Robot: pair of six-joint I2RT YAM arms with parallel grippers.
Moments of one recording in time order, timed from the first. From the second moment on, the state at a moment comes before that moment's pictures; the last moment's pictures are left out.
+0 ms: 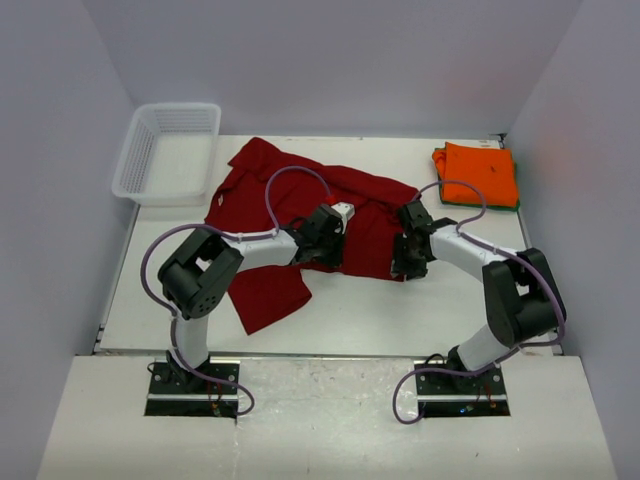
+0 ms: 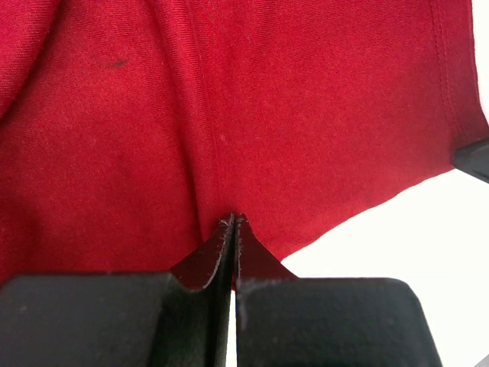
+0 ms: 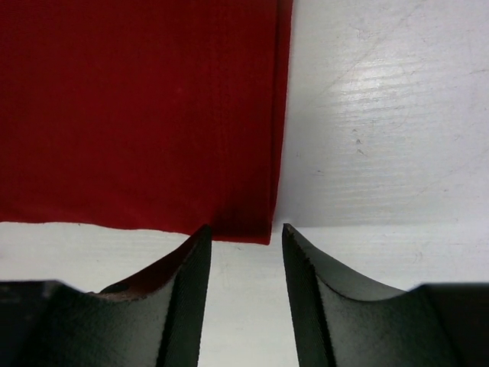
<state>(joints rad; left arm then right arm) -0.77 1.92 1.15 -0.08 0.07 -0.42 0.36 1.57 0.89 -0.60 0.04 0.51</state>
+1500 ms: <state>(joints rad) -0.83 1.21 0.66 -0.65 -0.36 -0.89 0.47 1.50 0.87 -0.52 0.01 0.52</state>
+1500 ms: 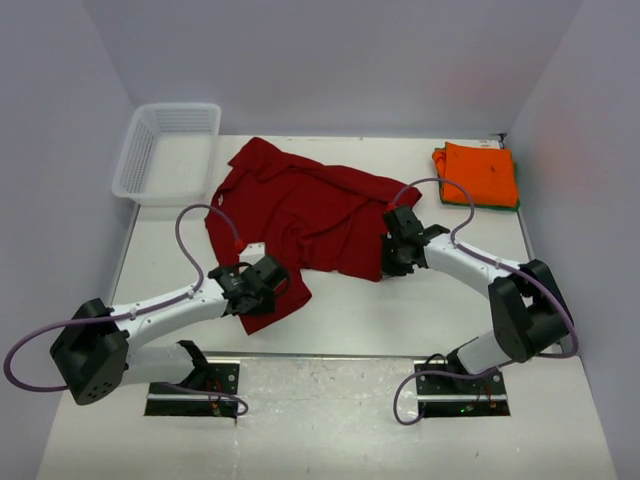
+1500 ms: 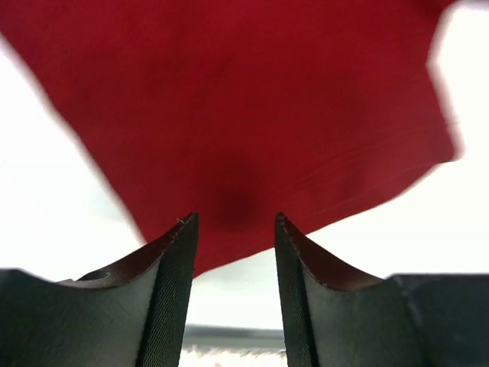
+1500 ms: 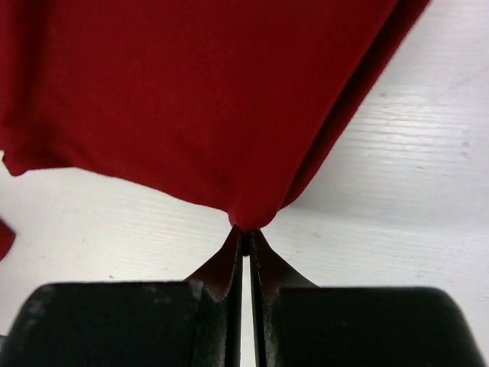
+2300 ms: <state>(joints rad) -0.95 1.30 0.68 -0.99 -0.44 -1.24 0.53 1.43 0.83 -0.46 -0.05 0.50</state>
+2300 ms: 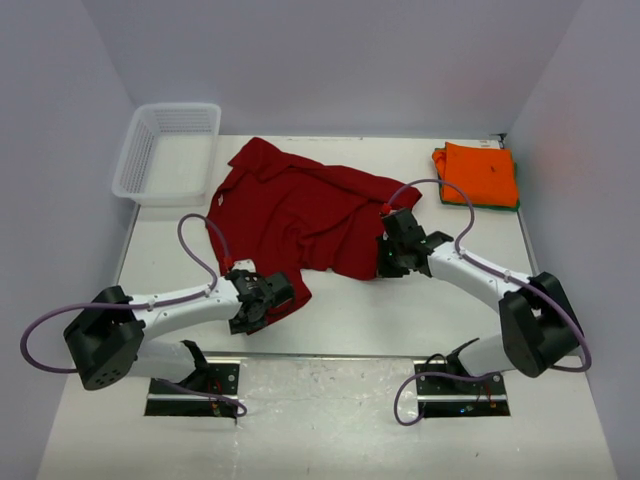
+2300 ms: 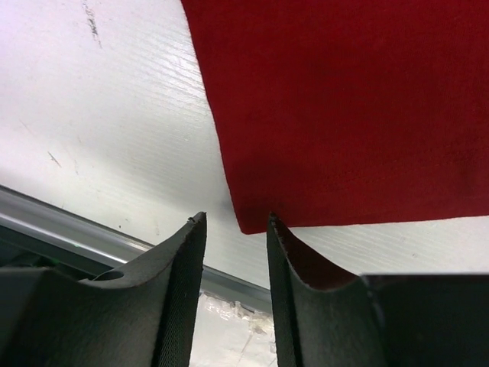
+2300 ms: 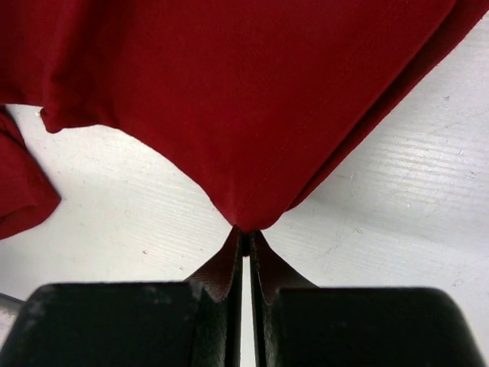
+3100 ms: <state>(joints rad) -0.95 1.33 0.64 -0.86 -0.38 -1.23 0.53 1.28 0.80 -0.48 -0.04 0.50</state>
